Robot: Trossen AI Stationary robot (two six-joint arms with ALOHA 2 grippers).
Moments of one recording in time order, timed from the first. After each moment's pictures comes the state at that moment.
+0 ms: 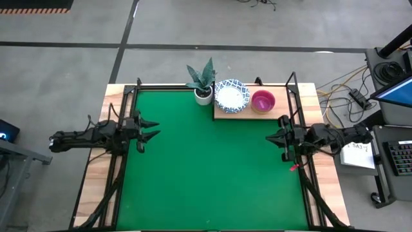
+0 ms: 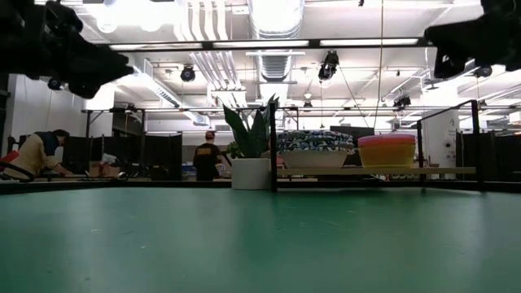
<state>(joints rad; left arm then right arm) 0.01 0.00 0.14 -0.13 -0.23 -0.06 0.16 0.00 0.07 0.11 0.10 -0.12</state>
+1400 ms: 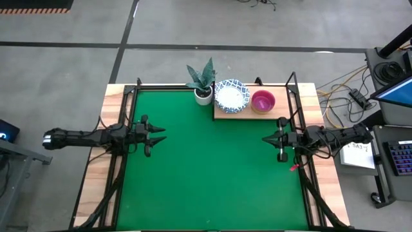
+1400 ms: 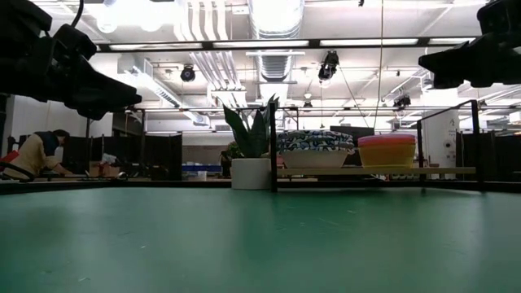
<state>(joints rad) 0.01 0.17 0.02 0.04 -0.18 -0.07 0.16 0.02 0.01 0.04 0.16 -0.25</state>
